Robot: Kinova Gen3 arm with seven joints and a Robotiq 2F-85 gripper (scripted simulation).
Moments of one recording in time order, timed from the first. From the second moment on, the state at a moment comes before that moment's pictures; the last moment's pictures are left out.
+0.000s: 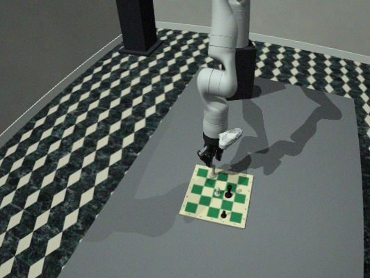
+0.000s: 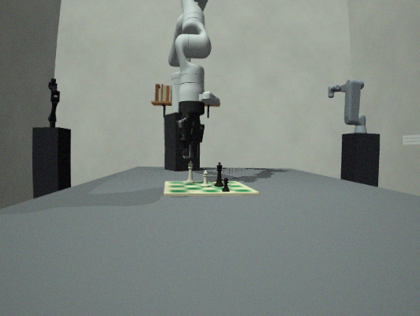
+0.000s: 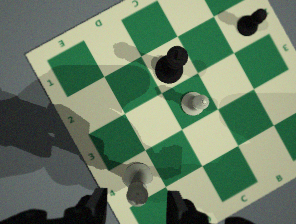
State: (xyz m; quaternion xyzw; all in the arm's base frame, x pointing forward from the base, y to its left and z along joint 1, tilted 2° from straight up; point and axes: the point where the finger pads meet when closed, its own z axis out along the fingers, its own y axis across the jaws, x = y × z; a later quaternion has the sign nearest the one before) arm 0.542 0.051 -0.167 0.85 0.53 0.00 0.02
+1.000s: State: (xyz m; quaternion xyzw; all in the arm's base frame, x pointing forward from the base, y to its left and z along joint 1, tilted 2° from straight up) arm 0.544 0.051 -0.173 0.85 0.53 0.00 0.02
